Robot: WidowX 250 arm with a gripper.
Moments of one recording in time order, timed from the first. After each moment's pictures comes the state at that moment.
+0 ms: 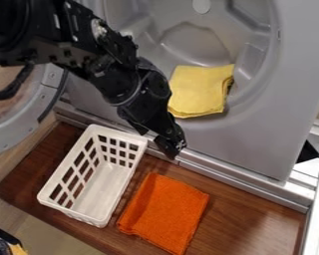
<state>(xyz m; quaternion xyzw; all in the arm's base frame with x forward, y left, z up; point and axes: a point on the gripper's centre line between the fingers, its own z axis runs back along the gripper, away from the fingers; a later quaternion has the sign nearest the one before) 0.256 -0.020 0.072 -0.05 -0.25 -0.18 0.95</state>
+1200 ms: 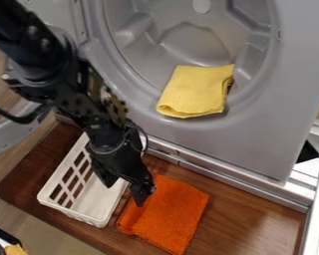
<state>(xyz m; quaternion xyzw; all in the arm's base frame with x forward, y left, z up) 0.228 0.016 -0.019 -0.02 -0.10 -0.07 0.99</state>
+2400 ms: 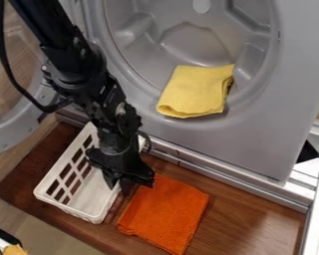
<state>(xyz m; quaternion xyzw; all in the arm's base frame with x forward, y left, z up) 0.248 0.036 -0.049 0.02 -0.08 0.03 1.00</state>
